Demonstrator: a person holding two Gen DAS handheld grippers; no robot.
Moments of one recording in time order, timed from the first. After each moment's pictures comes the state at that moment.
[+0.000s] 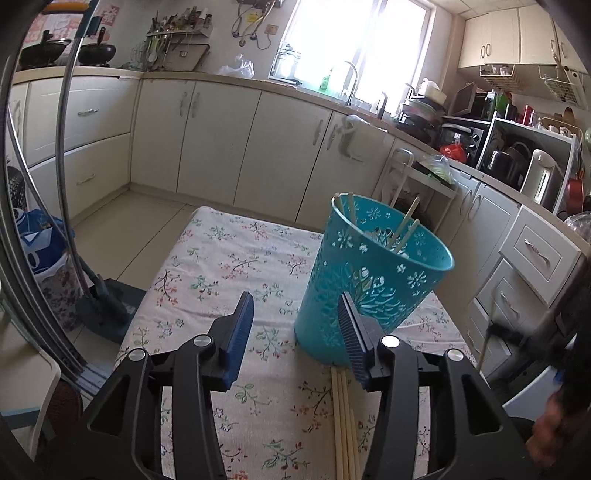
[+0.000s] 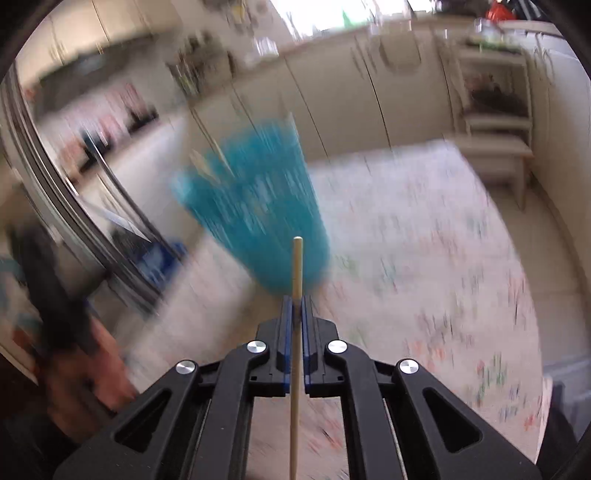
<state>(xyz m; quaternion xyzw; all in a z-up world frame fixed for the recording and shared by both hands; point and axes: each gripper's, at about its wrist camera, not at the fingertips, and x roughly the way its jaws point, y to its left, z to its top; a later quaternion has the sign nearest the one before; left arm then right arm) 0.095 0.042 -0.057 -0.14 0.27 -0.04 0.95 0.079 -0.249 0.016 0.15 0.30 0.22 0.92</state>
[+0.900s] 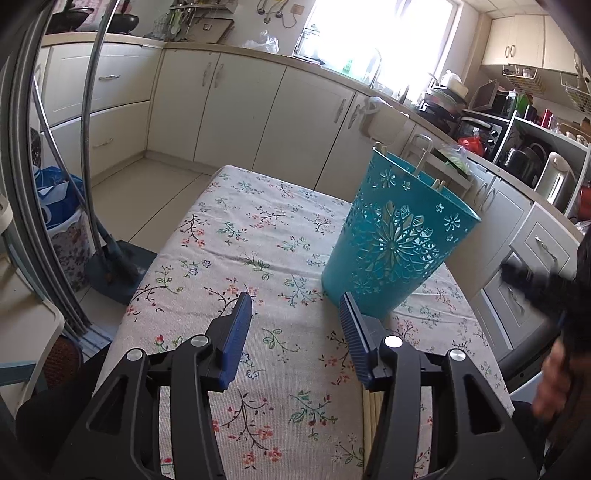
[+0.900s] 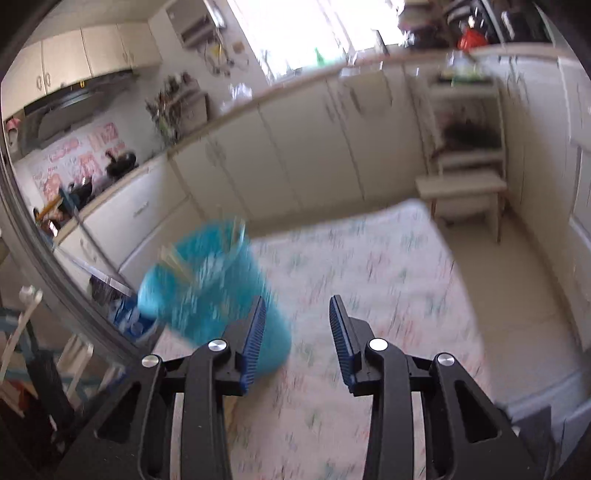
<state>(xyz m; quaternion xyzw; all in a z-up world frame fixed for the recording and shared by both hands) 0.073 0.054 -0.090 -0.17 0.31 -0.02 0.94 0.105 -0.253 -0.014 0.12 0.36 0.17 0.91</state>
